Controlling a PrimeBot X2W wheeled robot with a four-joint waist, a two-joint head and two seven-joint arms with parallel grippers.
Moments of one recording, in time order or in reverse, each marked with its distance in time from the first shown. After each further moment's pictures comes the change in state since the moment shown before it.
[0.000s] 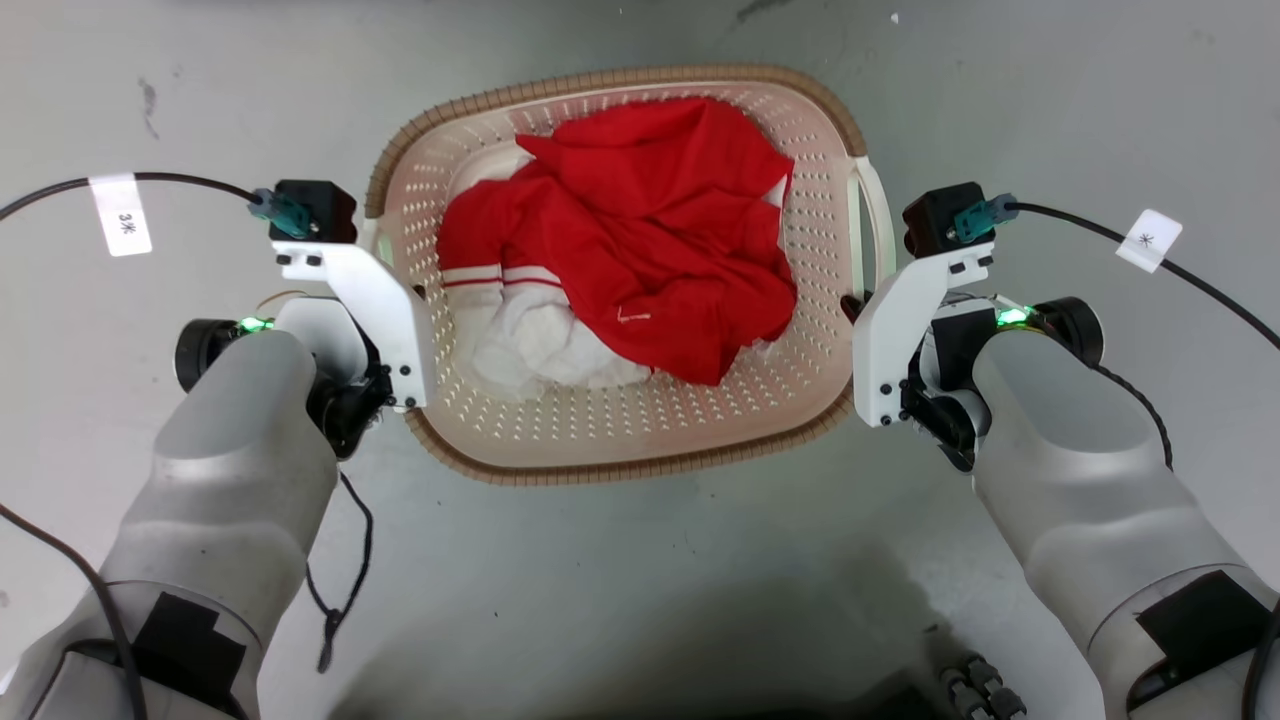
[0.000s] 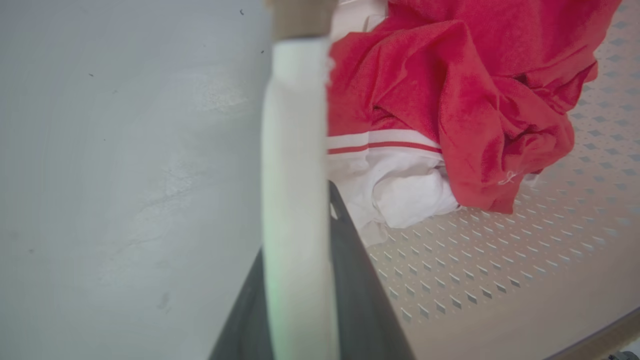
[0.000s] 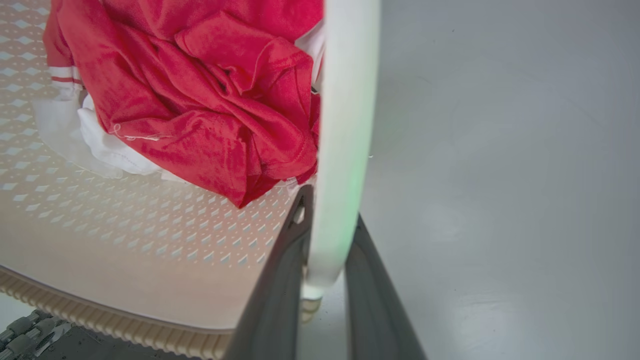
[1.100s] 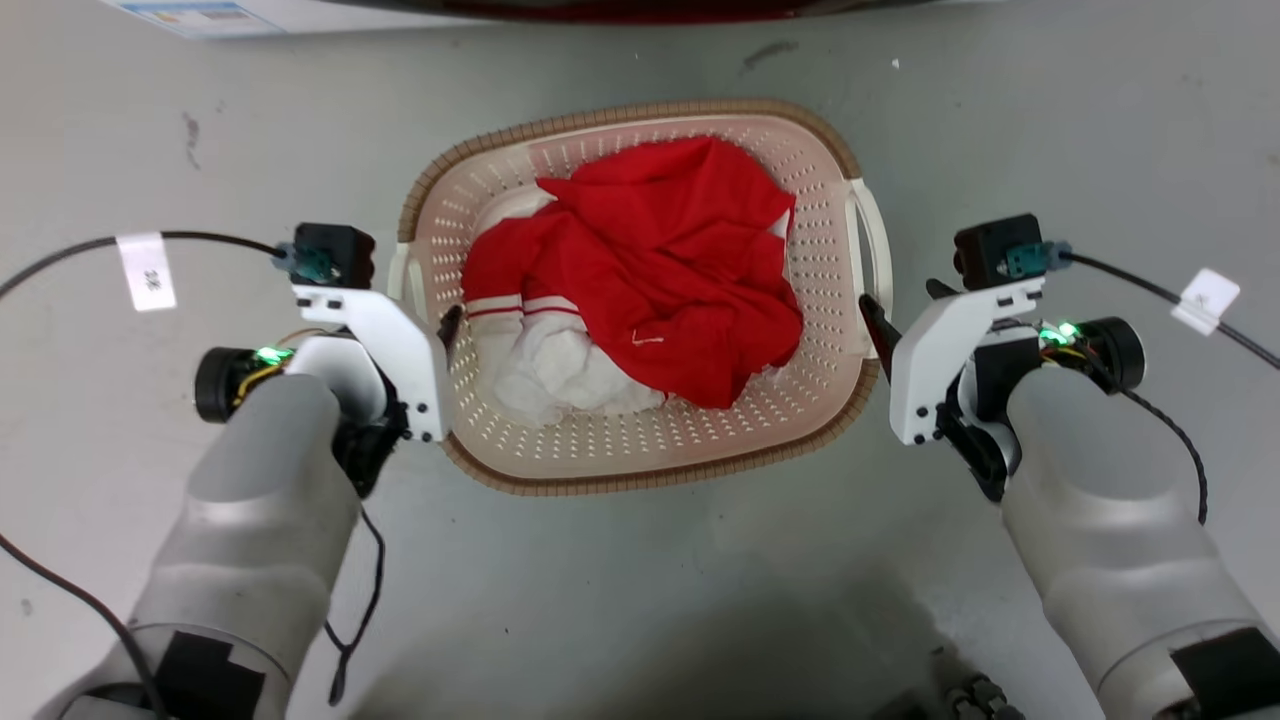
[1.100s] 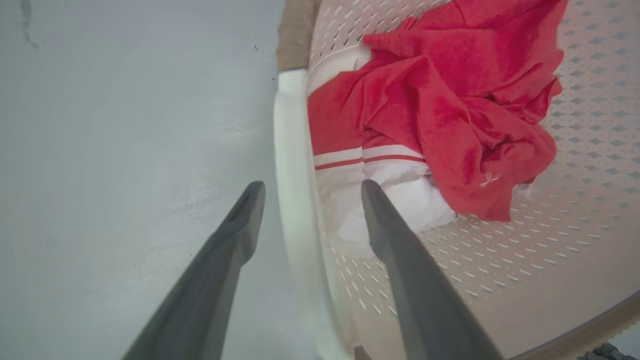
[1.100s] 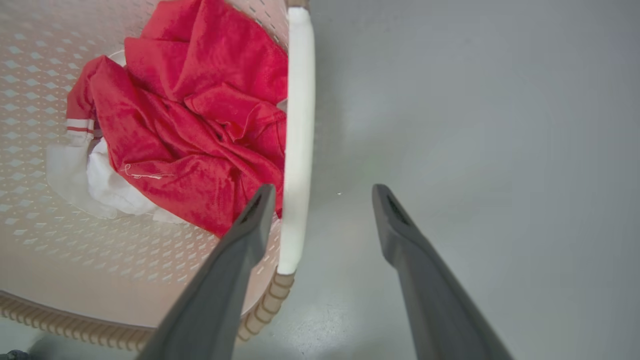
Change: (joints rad) left arm 0.096 -0.064 0.226 -0.023 0.263 0.000 -0.103; right arm 0.142 -0.013 -0.296 -0.141 -0.308 0.000 -0.106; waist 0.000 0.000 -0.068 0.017
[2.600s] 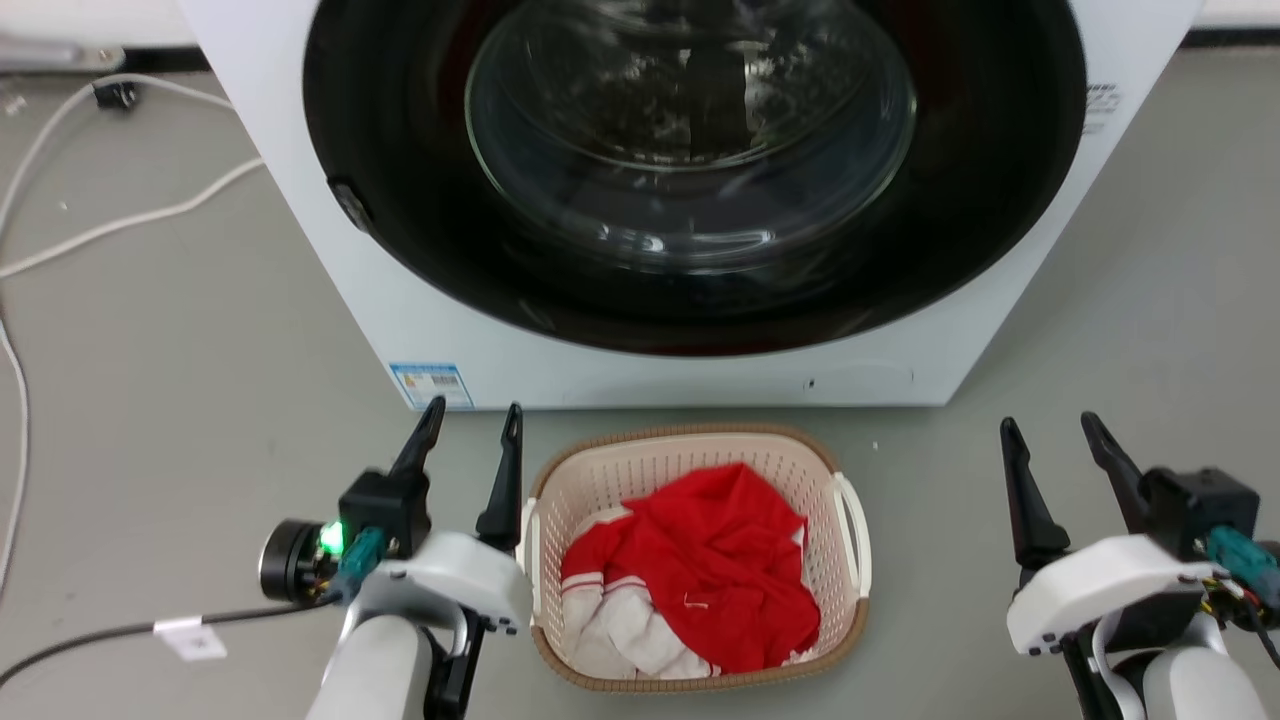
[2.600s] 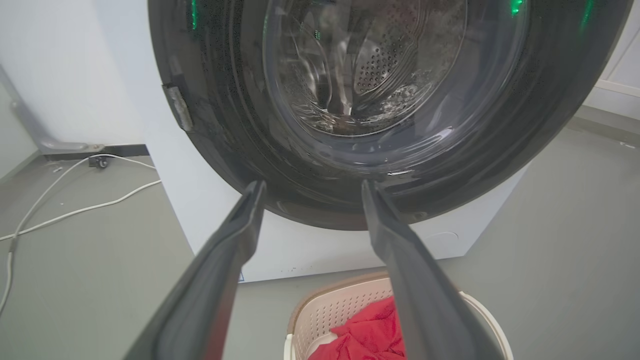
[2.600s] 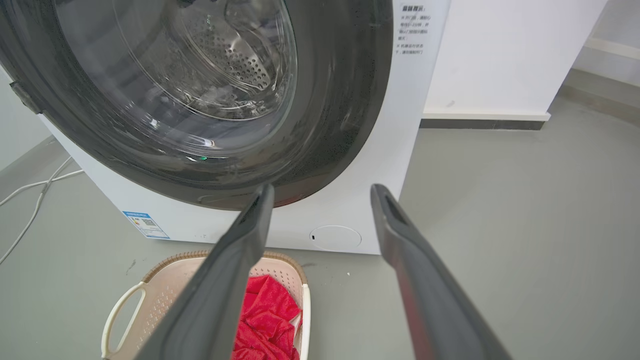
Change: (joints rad) left arm 0.669 -0.144 0.258 -0.775 0.386 0.094 -0.360; right arm 0.773 0.005 -0.267 -1.004 -0.112 0.000 -0.068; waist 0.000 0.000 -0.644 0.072
